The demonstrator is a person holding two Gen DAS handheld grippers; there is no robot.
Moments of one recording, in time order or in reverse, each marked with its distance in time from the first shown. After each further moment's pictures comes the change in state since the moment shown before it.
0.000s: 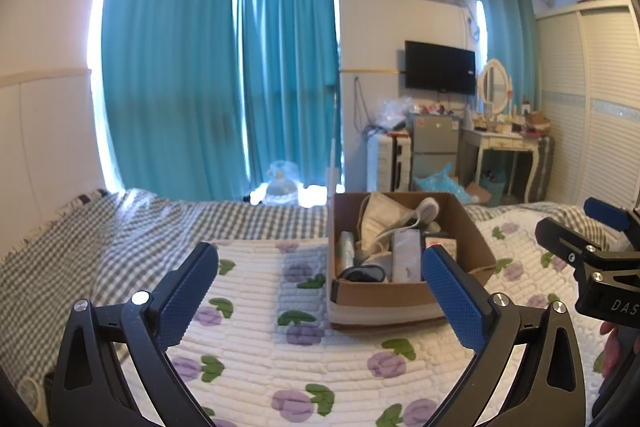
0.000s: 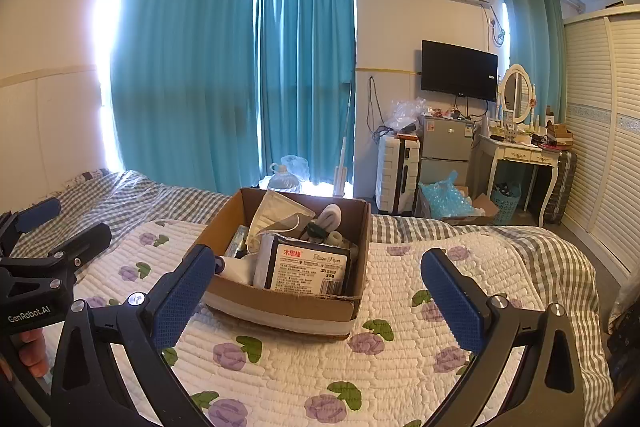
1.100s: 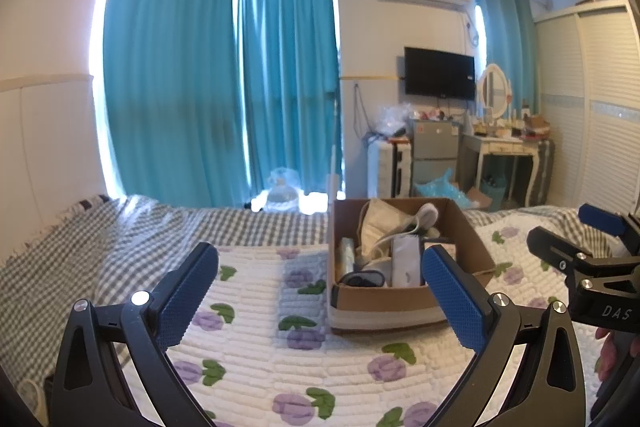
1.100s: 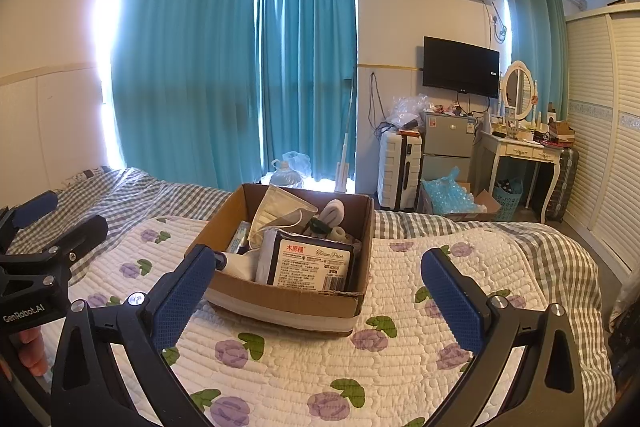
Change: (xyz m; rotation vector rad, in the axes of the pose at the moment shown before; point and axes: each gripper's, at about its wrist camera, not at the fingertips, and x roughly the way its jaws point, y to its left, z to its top) left arm -0.004 0.004 0.001 0.001 -0.025 0.002; right arm 0.004 0.004 -0.006 0.004 0.009 0.004
